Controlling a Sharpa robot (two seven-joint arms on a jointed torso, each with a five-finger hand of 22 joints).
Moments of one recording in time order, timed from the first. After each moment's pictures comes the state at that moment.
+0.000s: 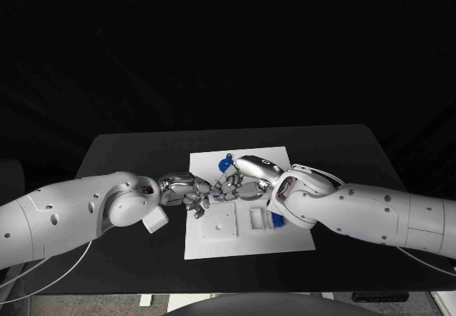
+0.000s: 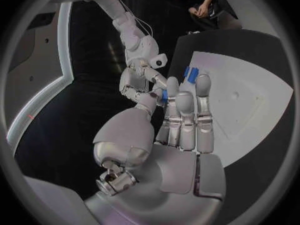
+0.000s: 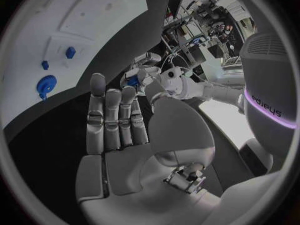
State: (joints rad) left arm 1.19 -0.76 -0.21 1.40 -0.26 0.23 0.01; left_hand 1.10 0.21 0.16 -0.24 0.41 0.80 0.06 0.59 0.56 1.20 -0.02 0.72 0.22 1.23 -0.08 1.30 0.47 0.03 1.21 -0.09 0.40 1.31; right arm 1.07 -0.69 -0.09 1.53 -1.35 -0.44 0.16; right_hand 1.24 0.02 0.16 -0.28 0.30 1.27 0.08 0.06 0.09 1.14 -0.02 0.92 0.75 1.12 -0.06 1.06 0.88 0.08 1.28 -0.08 0.23 1.30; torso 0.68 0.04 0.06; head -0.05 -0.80
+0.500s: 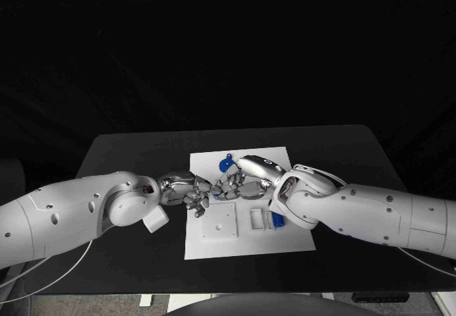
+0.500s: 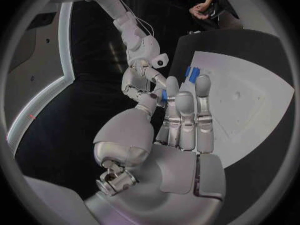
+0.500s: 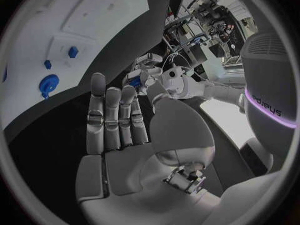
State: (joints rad) left arm 1.19 -0.76 -0.21 1.40 -0.26 0.23 0.01; left_hand 1.07 0.25 0.18 -0.22 0.40 0.80 0.06 0.59 0.56 1.21 -0.03 0.72 0.22 1.23 -0.08 1.30 0.48 0.03 1.21 -0.10 0.42 1.31; right arm 1.07 -0.70 -0.09 1.53 -1.34 -0.45 0.15; right_hand 1.20 0.01 0.13 -0.27 0.34 1.19 0.07 0.07 0.08 1.11 -0.01 0.91 0.74 1.10 -0.04 1.03 0.86 0.08 1.28 -0.07 0.20 1.28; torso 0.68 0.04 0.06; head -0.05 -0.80
